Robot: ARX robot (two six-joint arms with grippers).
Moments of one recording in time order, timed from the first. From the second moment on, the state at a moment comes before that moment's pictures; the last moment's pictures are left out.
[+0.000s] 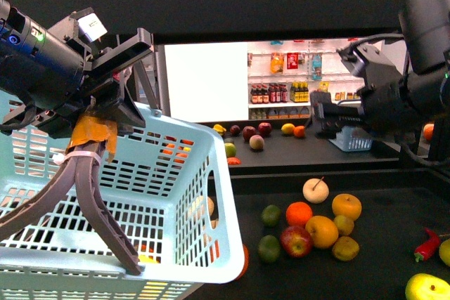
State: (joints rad) left arm -0.21 1.68 1.40 -0.33 0.31 -0.31; right arm 0.08 1.92 1.43 0.07 -0.20 0.05
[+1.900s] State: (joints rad) left arm -0.21 1.68 1.40 -0.33 0.31 -0.32; right arm 0.30 2.67 1.64 0.16 -0.22 0.03
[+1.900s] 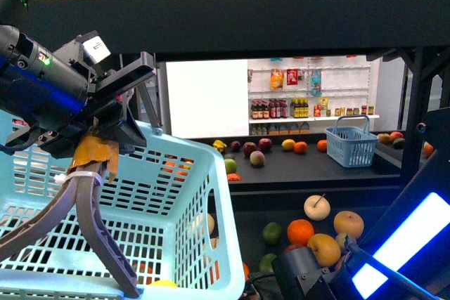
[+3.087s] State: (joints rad) left arm -0.21 1.68 1.40 -0.33 0.31 -0.32; right arm 0.34 2.87 1.89 0.07 -0.06 -0.09
